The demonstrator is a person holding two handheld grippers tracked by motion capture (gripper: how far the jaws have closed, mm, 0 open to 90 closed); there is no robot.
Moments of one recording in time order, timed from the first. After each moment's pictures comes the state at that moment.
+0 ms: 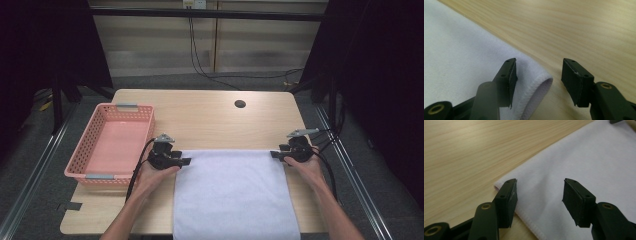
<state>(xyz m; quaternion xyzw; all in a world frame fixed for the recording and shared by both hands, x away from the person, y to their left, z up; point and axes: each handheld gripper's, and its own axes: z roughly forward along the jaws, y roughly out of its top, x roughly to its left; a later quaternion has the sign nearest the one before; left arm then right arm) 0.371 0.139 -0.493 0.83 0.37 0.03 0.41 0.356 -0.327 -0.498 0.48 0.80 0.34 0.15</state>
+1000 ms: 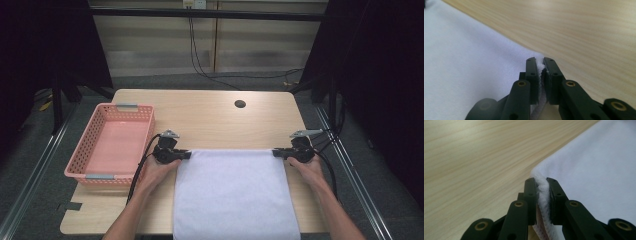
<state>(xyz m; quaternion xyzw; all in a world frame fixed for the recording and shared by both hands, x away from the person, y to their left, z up) 0.393 0.129 -0.499 0.83 0.36 0.01 0.42 0.353 -0.335 -0.498 0.47 0.79 0.38 0.10</state>
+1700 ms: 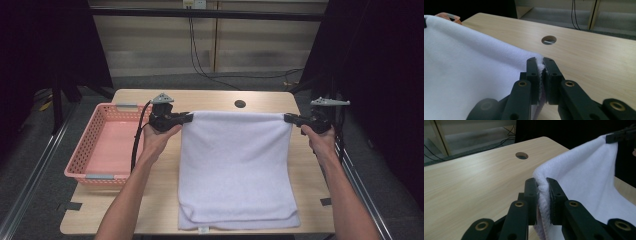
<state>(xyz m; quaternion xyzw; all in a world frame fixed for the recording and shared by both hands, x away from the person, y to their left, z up) 0.422 0.122 -0.395 0.78 0.33 0.10 0.51 0.386 -0.360 -0.405 0.47 0.72 0.48 0.18</state>
